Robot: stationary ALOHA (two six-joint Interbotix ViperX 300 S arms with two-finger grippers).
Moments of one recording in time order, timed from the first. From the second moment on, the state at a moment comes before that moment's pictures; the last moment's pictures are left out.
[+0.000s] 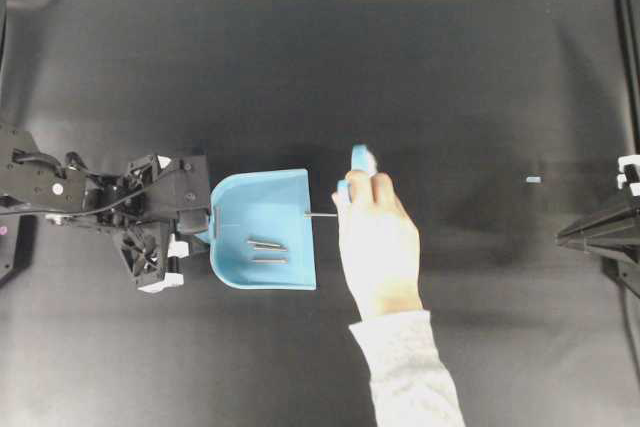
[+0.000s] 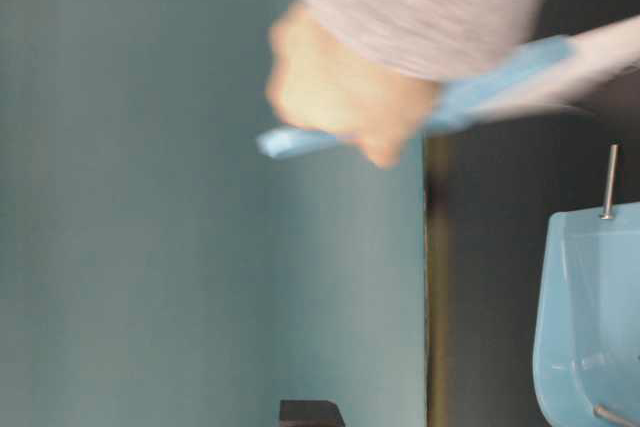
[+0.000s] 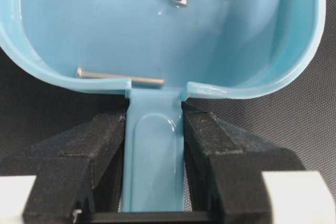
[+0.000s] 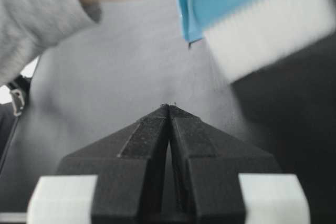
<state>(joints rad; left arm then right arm) 0.02 -0.05 0.97 0.04 0.06 -0.17 0.18 -1.44 1.51 0.02 0.14 0.40</state>
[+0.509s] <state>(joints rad) 0.02 -0.05 0.98 0.04 0.03 -0.17 0.18 -1.44 1.51 0.02 0.14 0.40</state>
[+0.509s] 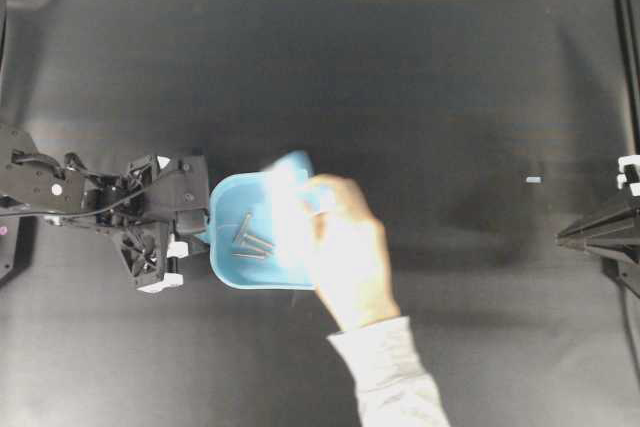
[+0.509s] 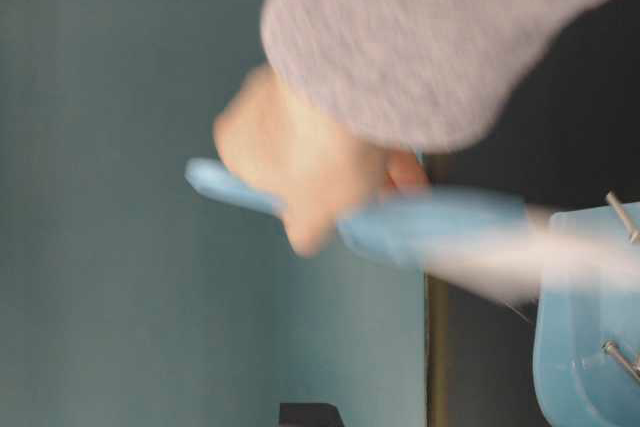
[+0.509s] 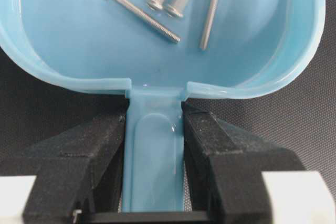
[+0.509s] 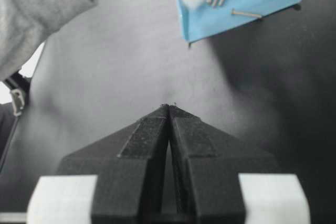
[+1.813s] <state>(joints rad) 0.05 -0.10 1.22 0.04 -0.64 -0.08 0.18 -1.45 1.51 0.02 0.14 0.40</state>
